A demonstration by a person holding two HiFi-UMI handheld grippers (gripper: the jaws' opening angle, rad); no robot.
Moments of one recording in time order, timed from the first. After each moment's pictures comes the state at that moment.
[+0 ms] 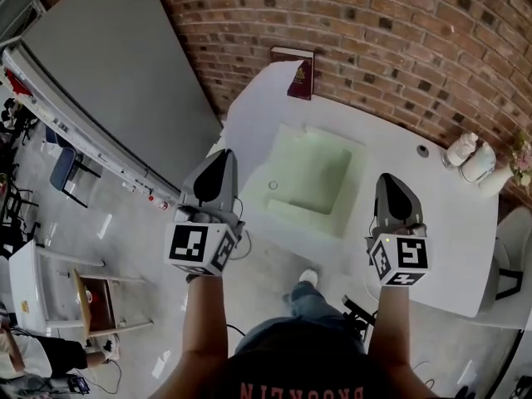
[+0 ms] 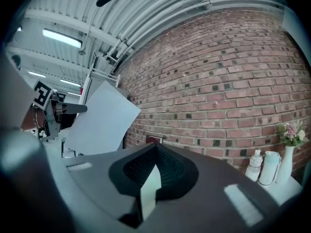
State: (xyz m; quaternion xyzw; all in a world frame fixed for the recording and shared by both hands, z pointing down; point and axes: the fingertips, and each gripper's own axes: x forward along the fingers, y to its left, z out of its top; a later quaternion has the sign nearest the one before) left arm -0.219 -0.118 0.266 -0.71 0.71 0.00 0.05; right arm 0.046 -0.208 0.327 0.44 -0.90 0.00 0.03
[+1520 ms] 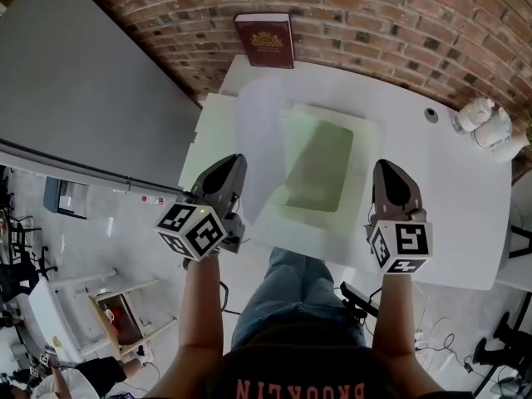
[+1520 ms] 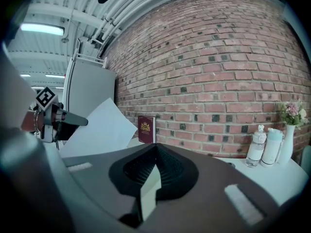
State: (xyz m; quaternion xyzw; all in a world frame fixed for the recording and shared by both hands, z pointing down) left arm -0.234 -0.219 0.409 -0.79 0.57 0.01 -0.23; right arm 0.024 -0.271 0.413 0.48 -0.87 0.07 0.10
